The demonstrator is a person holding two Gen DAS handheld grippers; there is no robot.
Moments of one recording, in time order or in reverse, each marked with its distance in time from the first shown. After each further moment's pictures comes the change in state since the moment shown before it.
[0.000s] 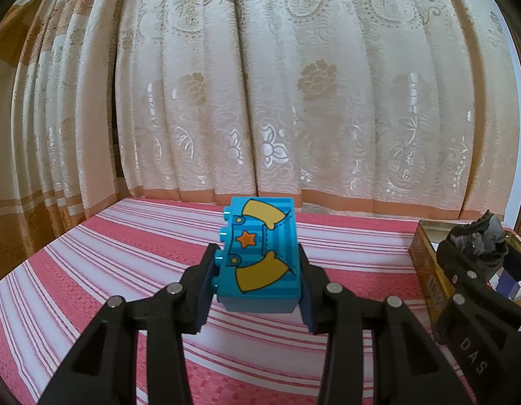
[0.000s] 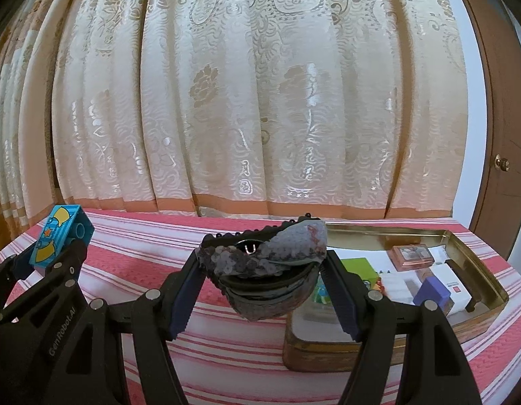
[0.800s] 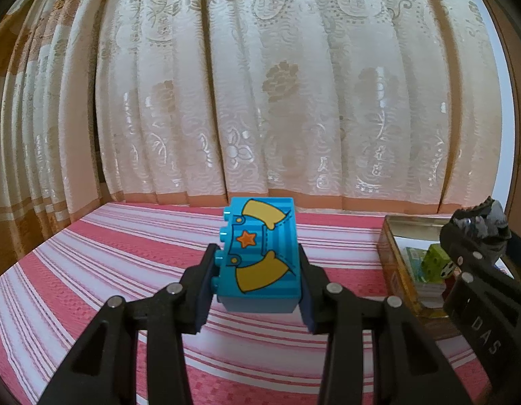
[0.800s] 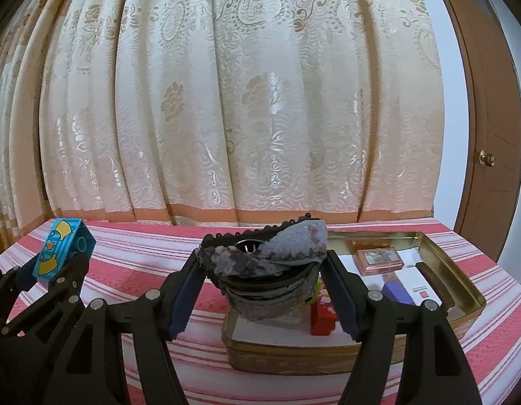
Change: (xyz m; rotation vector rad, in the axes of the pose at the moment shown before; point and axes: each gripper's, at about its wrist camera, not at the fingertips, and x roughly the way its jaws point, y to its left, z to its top) left arm -0.015 -0.044 -0.003 0.032 -0.008 -0.048; right arm -0.014 -0.049 -0.001 0.033 -0.034 -0.040
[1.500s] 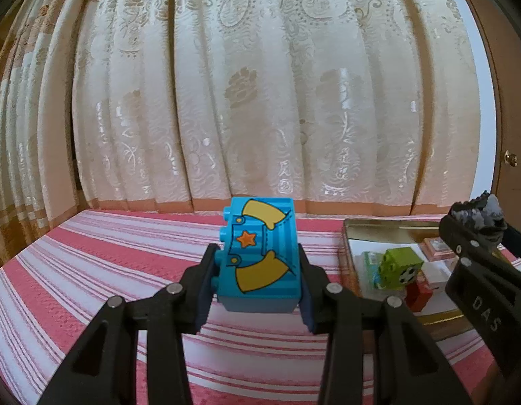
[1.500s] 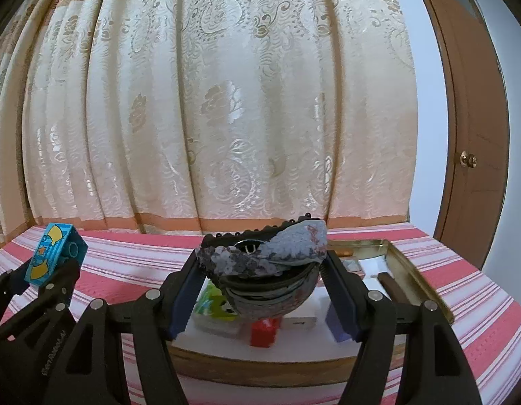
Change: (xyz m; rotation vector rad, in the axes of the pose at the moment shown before) left arm -0.010 -0.041 0.002 0.020 -0.022 -0.077; right arm 0.000 -0.052 0.004 0.010 -0.030 -0.068
